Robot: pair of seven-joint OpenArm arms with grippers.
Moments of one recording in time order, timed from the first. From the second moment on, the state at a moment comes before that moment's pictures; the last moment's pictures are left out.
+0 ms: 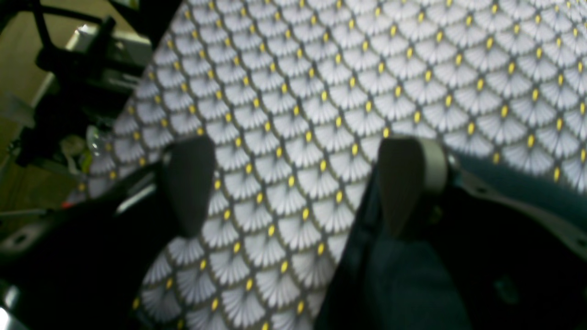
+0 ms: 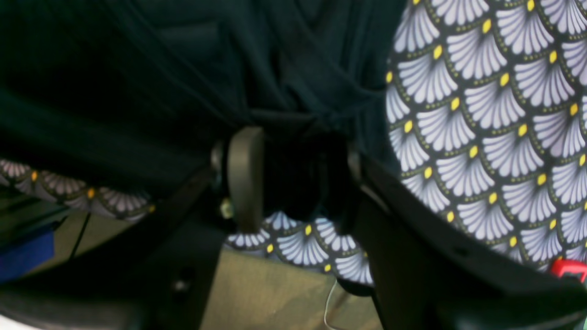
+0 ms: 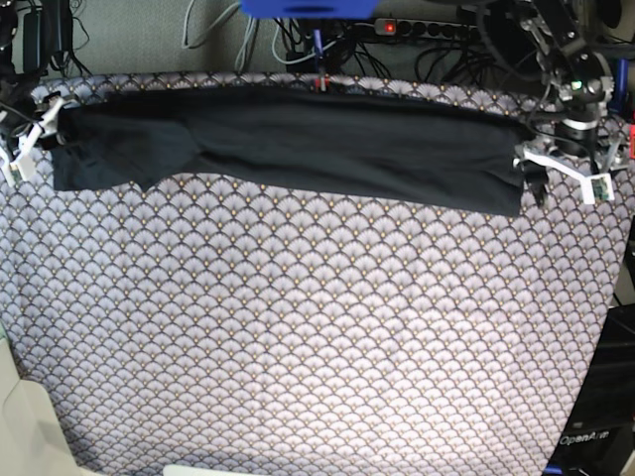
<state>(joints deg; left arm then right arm) 15.8 -0.4 -37.1 99.4 -0.9 -22.2 22.1 -25.5 29.3 31.3 89.5 33.6 40.1 -50.9</state>
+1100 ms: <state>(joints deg) 15.4 0.3 -31.7 85.6 -2.2 -27.0 20.2 -23.1 29.3 28.9 89.5 33.6 40.1 -51.1</state>
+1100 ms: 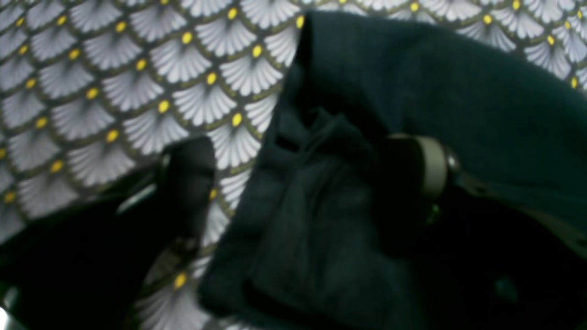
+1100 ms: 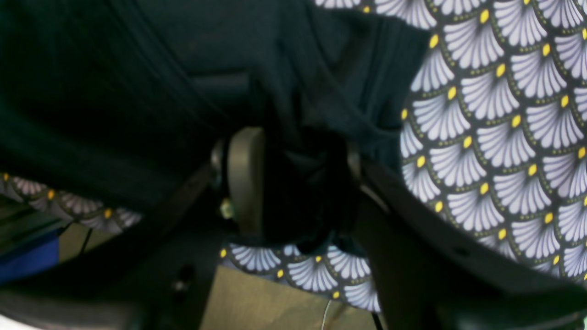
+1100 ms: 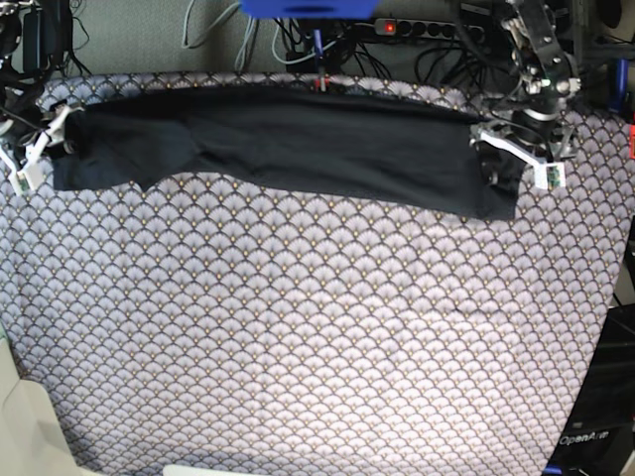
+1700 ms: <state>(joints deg) 14.5 -0.8 -26.4 81.1 -3.0 -26.3 14.3 -23.1 29.3 28.9 89.5 33.6 40.0 -51.2</state>
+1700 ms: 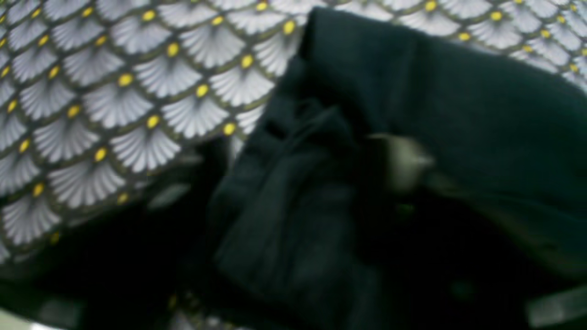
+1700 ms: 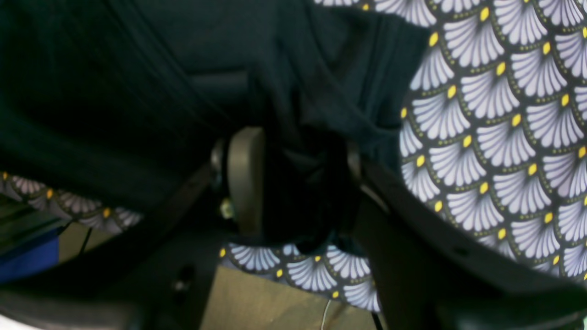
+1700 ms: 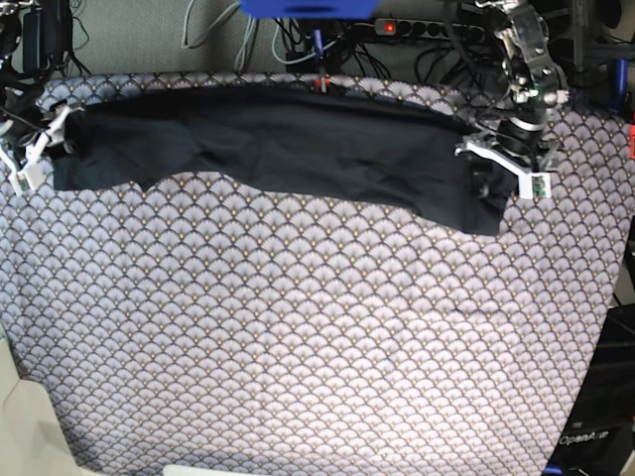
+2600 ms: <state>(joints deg) 24.4 8.3 -11.9 113.3 13.2 -27.4 25.6 -23.1 29.3 28.9 89.5 33.5 40.0 -51.3</state>
